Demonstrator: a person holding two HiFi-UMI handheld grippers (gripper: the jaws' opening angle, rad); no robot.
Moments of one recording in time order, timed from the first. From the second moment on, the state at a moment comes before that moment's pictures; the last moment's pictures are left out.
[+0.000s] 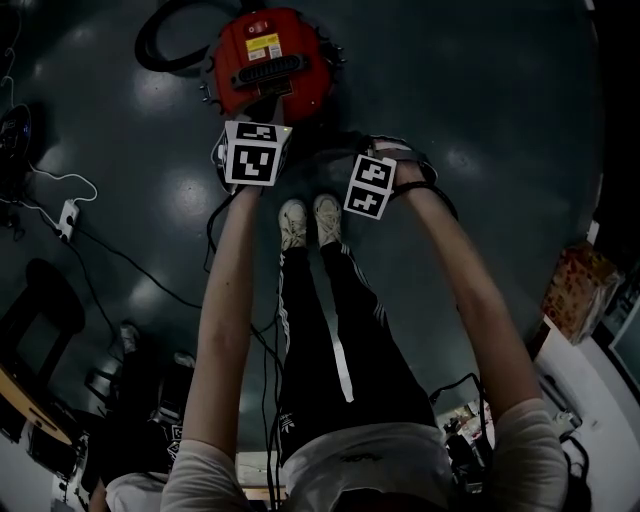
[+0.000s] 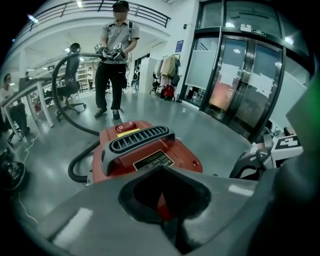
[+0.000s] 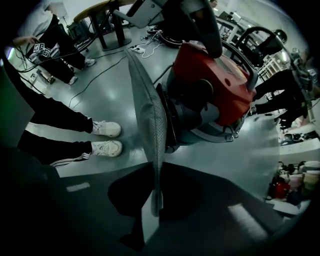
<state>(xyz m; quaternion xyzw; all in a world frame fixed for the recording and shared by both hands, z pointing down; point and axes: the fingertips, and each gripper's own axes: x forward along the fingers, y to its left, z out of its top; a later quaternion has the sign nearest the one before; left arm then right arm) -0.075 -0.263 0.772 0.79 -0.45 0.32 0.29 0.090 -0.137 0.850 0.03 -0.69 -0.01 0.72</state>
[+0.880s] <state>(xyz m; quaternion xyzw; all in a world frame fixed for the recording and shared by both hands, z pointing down) -0.078 -0.265 0.777 0.78 -0.46 0.31 0.28 0.079 -0.055 0.852 0.00 -0.72 0.00 0.69</state>
